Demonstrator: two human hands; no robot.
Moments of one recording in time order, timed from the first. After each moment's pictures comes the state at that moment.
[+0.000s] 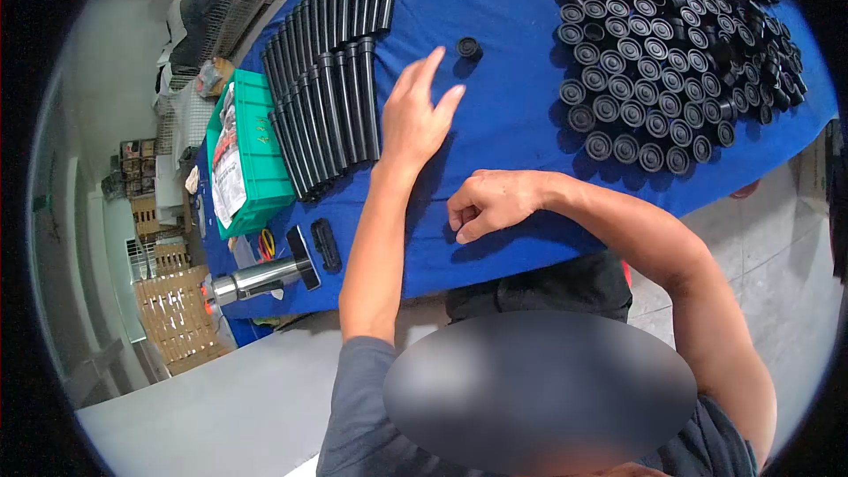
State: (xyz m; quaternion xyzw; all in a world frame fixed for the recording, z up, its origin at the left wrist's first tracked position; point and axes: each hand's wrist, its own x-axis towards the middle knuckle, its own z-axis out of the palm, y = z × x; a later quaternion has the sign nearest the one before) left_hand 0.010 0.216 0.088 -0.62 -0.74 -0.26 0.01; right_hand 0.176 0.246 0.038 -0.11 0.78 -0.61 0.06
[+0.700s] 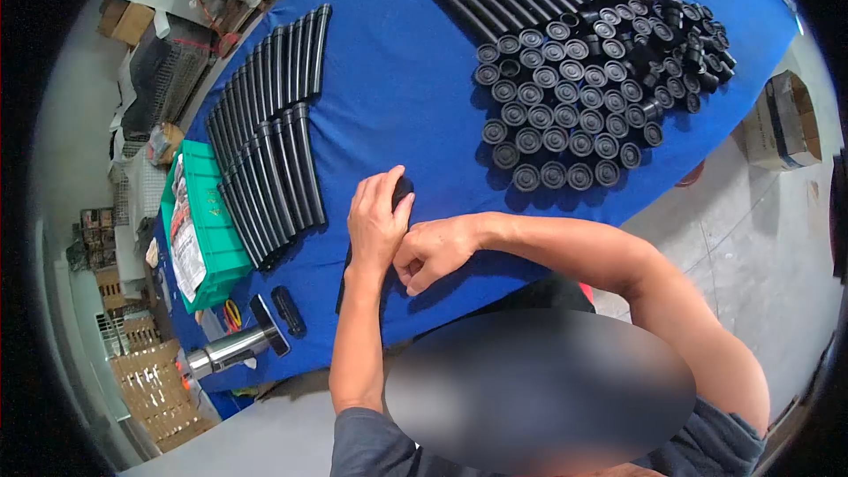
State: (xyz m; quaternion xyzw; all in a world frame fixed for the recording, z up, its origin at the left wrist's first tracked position) left_hand 0.038 0.165 0.055 -0.65 -0.73 -0.21 -0.03; right_hand 0.173 0.238 0.024 -0.15 0.76 -0.64 0.02
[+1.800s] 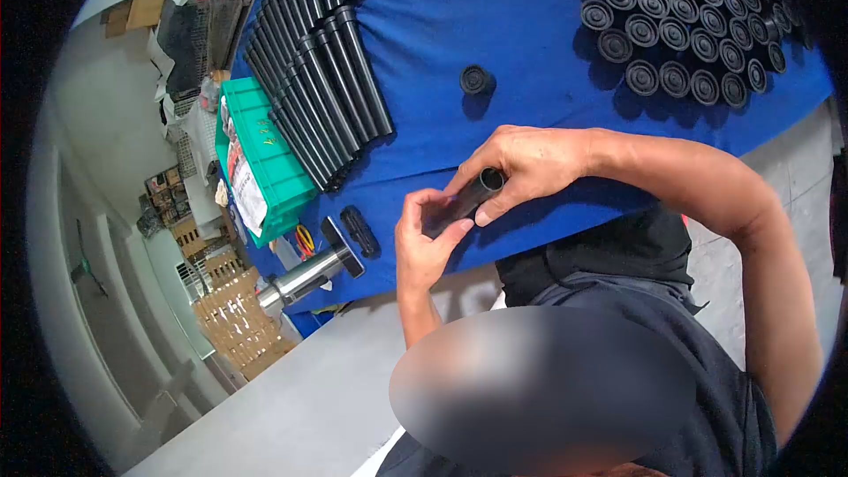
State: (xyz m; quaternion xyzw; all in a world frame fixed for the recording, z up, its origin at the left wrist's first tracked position) left_hand 0.034 0.014 0.094 -0.38 -0.79 -0.33 -0.35; right_hand 0.181 0.238 0.046 -0.10 0.70 -0.71 -0.02
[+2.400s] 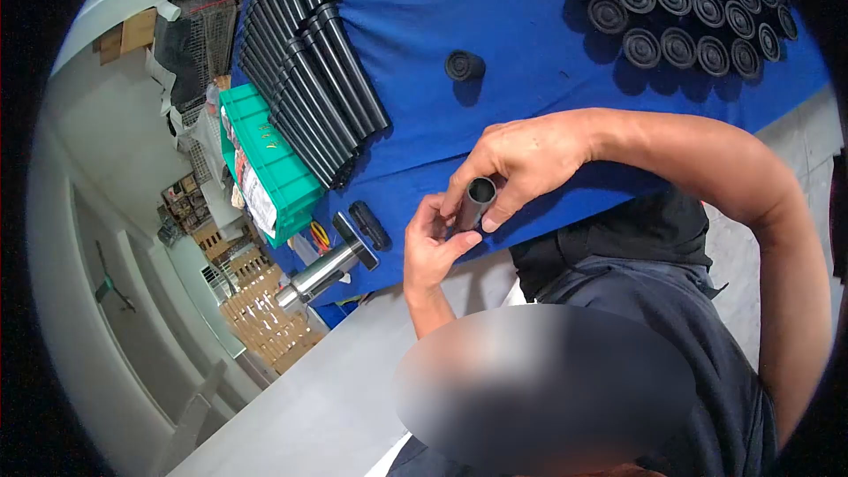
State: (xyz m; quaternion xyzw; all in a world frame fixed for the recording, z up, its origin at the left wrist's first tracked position) left_hand 0.040 0.008 0.094 -0.32 -0.71 -0.42 -0.47; right_hand 0.181 0.235 0.043 -0.16 0.62 -0.76 0.04
